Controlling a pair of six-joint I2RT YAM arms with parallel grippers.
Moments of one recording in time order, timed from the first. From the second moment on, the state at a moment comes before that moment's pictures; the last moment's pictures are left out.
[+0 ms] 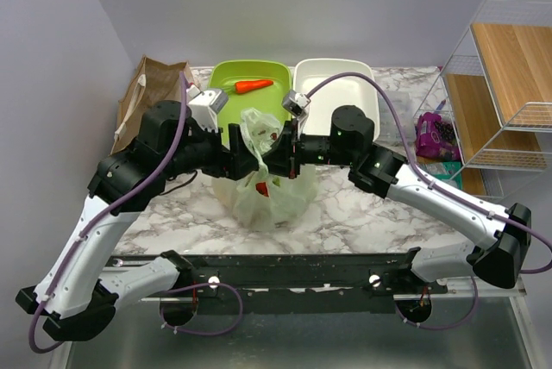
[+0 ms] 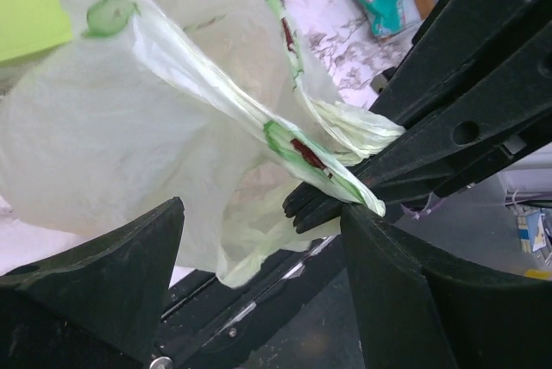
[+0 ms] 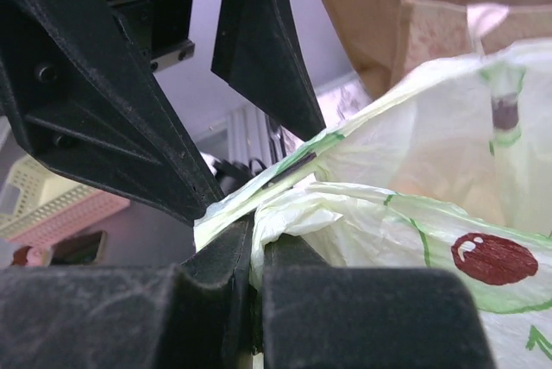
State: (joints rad) left arm -0.62 1.00 1.46 -0.99 0.23 -0.45; right arm 0.92 1.32 1.21 0.01 -0.55 0.36
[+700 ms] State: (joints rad) left arm -0.63 0.97 1.51 -1.03 0.25 -0.47; right arm 0.93 1.25 1.13 0.12 -0.59 0.48
